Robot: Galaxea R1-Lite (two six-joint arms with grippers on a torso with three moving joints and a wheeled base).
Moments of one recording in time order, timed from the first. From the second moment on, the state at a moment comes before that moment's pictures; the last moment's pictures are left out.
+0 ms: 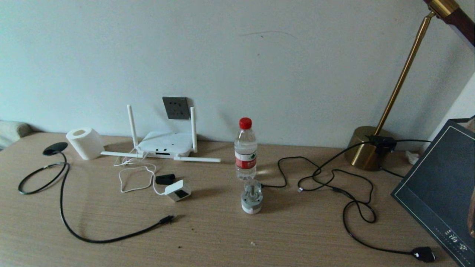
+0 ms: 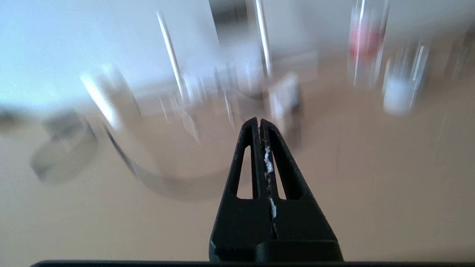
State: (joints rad) left arm -0.01 0.07 -0.25 -0.01 -0.07 0.20; right arm 0.00 0.00 0.00 0.00 -0.01 0.03
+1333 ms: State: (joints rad) left arm -0.15 1.36 -0.98 0.06 -0.18 0.75; right arm 0.00 0.00 0.00 0.00 -0.01 0.01
